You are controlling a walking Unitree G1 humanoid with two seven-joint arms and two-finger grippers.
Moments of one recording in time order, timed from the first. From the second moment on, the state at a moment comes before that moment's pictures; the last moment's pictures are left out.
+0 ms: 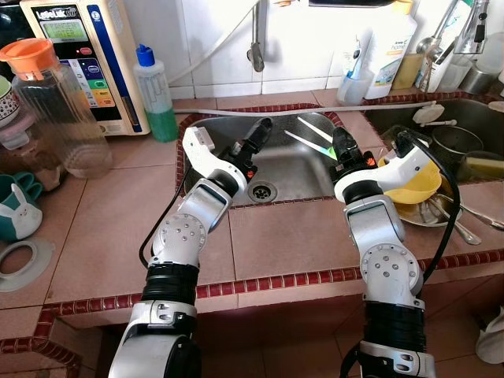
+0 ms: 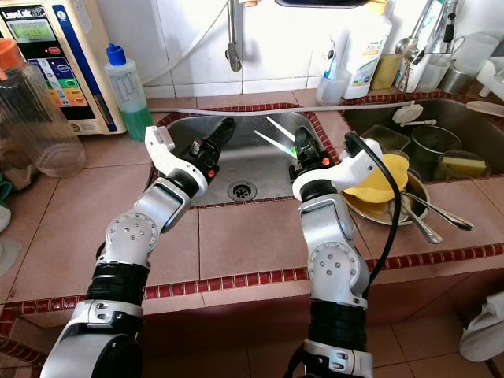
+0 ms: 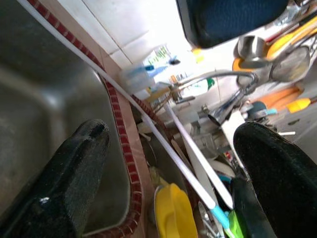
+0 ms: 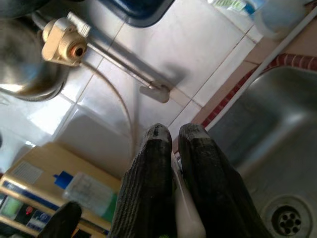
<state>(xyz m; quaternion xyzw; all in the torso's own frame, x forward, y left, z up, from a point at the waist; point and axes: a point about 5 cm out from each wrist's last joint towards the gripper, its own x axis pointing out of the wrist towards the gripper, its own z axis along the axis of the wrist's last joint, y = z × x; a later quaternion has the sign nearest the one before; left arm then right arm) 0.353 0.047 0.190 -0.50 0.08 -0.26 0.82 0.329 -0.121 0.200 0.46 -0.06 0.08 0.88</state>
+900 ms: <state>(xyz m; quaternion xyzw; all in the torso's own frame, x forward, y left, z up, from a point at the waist) 0.349 0.037 0.194 -0.51 0.09 -0.30 0.80 0.317 -0.073 0.191 0.55 0.04 0.25 0.80</state>
